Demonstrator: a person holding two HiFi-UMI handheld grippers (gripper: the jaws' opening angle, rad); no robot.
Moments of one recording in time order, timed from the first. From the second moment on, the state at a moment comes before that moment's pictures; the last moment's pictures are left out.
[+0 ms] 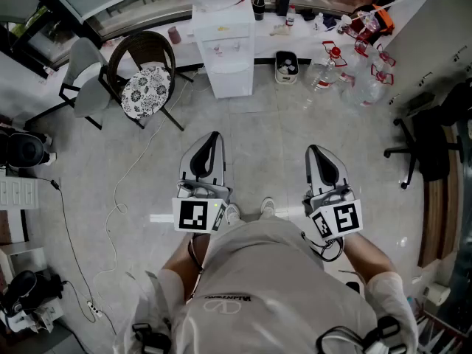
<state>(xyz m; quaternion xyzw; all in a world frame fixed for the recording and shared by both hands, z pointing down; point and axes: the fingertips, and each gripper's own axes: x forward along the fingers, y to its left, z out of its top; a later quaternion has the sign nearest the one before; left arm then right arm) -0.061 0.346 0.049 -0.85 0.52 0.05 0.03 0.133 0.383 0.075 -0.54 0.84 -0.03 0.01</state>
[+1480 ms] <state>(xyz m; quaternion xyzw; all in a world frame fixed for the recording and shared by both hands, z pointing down) -0.032 0.210 0.091 -0.83 0.56 0.03 0.01 0.179 0.225 0.095 -0.49 0.87 -0.02 0.00</state>
